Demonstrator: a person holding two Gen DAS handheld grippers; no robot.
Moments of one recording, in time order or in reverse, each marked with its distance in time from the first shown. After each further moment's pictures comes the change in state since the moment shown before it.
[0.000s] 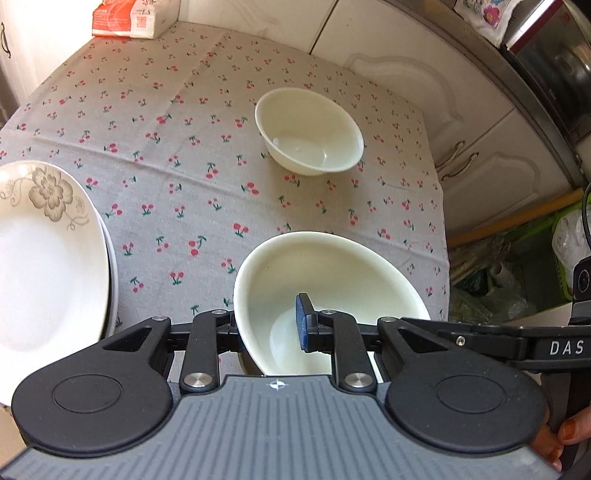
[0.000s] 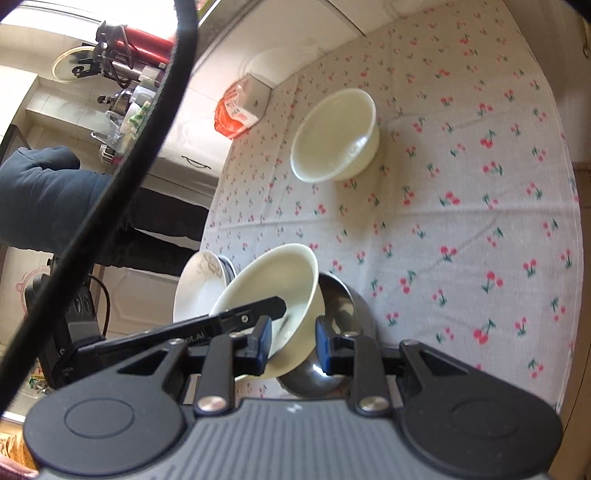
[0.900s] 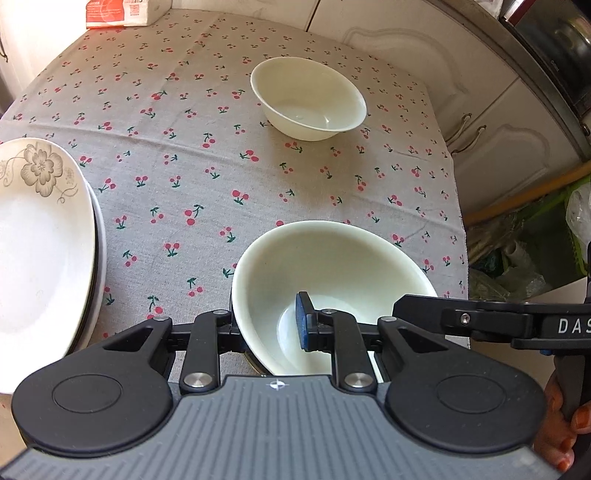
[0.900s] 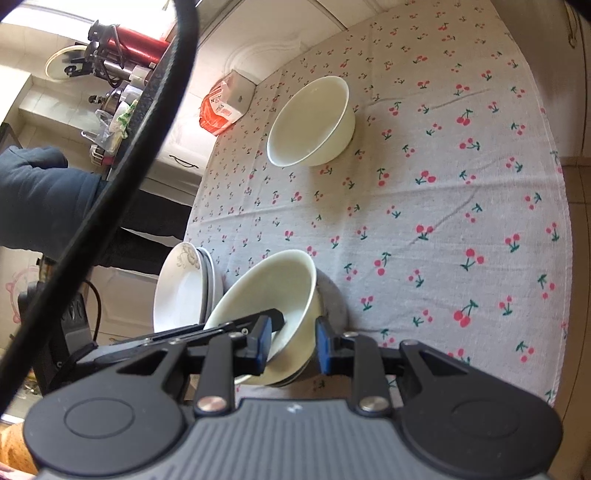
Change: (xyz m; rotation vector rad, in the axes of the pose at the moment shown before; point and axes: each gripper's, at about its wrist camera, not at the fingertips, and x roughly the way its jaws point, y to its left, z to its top) left arm 0.023 -0.004 -0.018 0.051 0.015 0.037; right arm 0.003 -0.012 -0.017 -0.012 -0.023 -0.036
